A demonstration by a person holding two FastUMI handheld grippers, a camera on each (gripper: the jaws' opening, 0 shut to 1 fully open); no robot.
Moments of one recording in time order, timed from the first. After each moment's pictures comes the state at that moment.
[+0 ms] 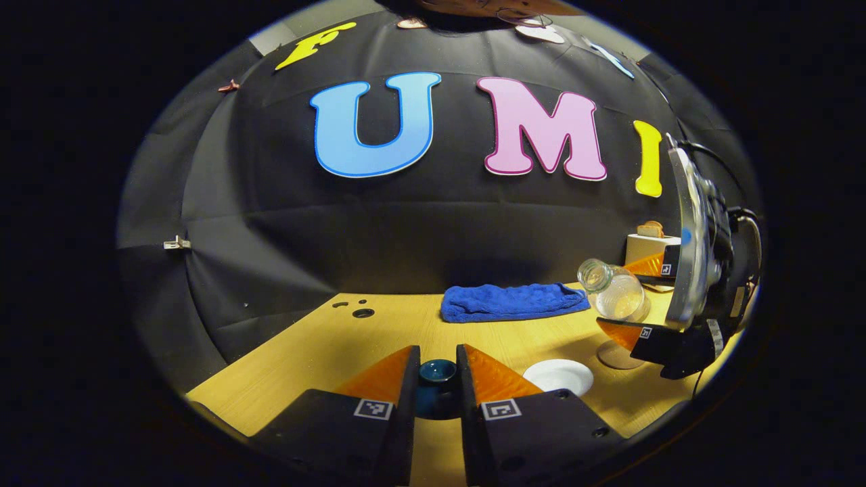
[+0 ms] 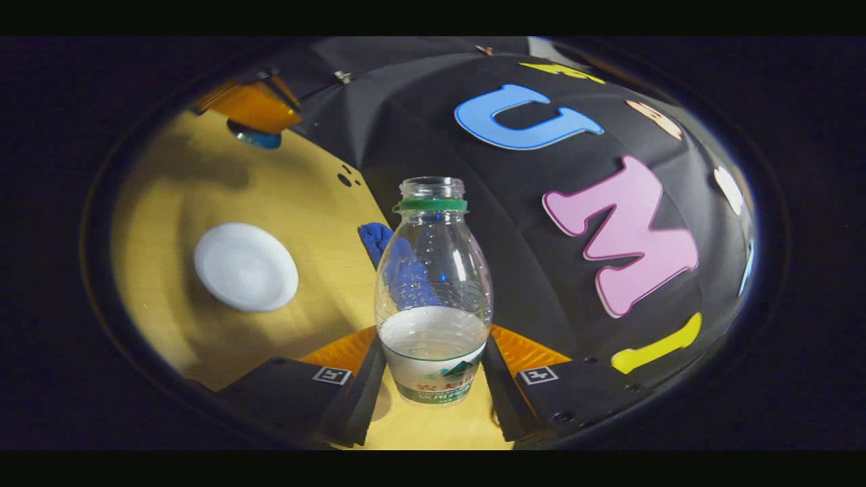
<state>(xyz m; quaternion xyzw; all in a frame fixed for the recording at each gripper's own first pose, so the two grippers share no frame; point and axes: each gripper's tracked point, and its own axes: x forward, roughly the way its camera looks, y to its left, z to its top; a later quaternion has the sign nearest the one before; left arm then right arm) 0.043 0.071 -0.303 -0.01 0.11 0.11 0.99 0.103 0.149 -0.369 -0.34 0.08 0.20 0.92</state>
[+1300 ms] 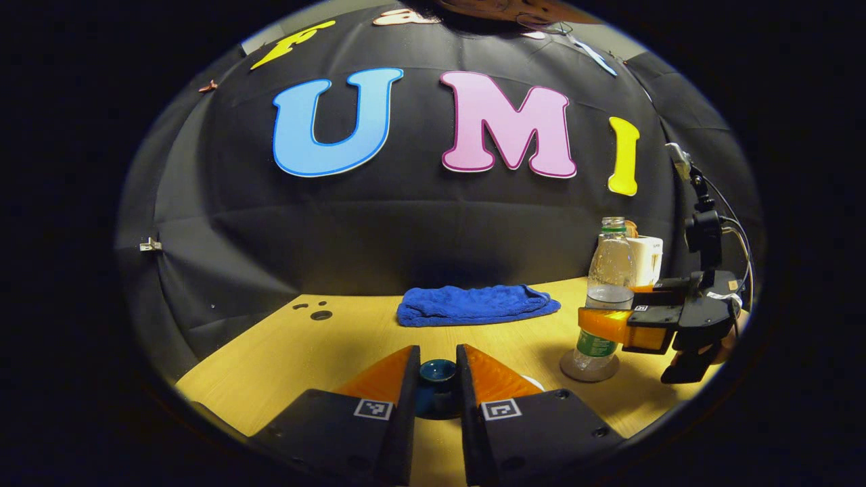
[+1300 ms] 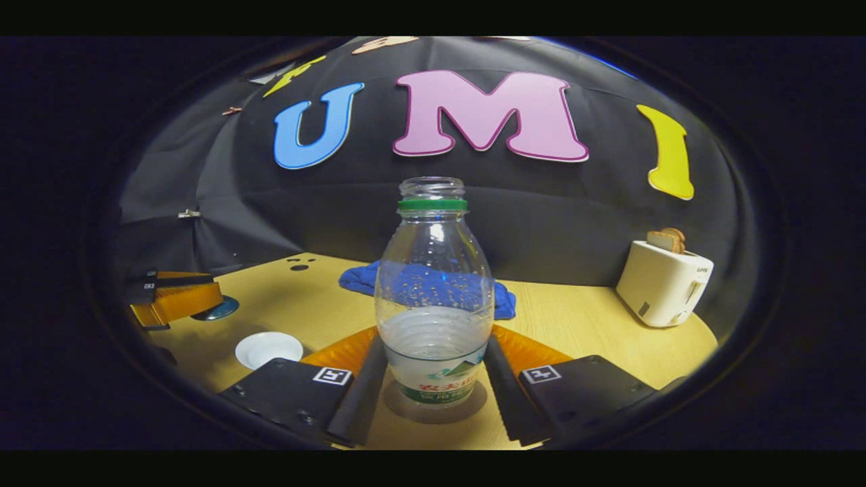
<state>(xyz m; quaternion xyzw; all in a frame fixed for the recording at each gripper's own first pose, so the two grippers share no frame) 0.075 0.016 -0.306 -0.01 0.11 0.06 0.99 0.105 0.107 -0.384 0.10 0.18 0.14 0.97</state>
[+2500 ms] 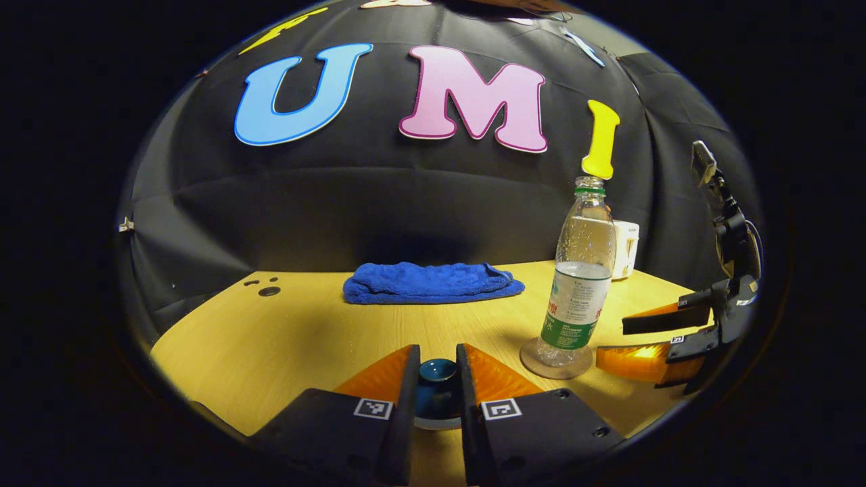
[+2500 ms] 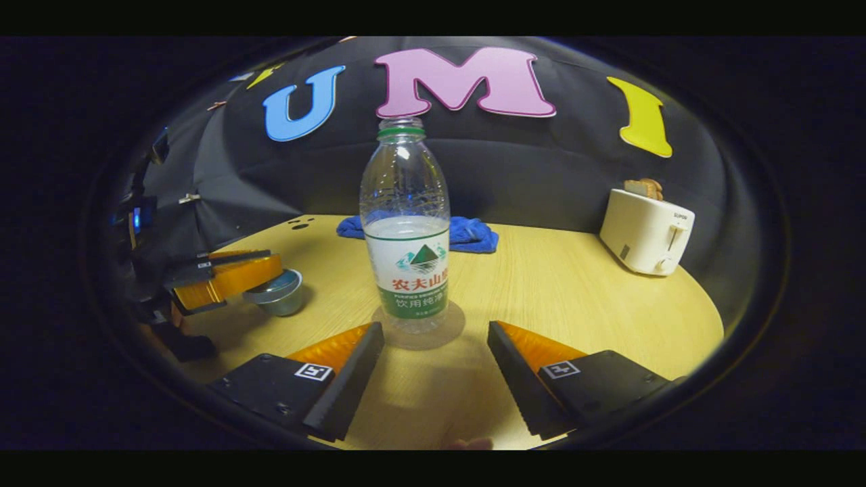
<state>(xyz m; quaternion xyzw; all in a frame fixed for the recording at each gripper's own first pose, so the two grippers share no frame) 0.104 -0.042 -0.354 -0.03 0.15 0.00 0.99 0.025 0.072 -0.431 0.11 0.28 0.15 0.94</state>
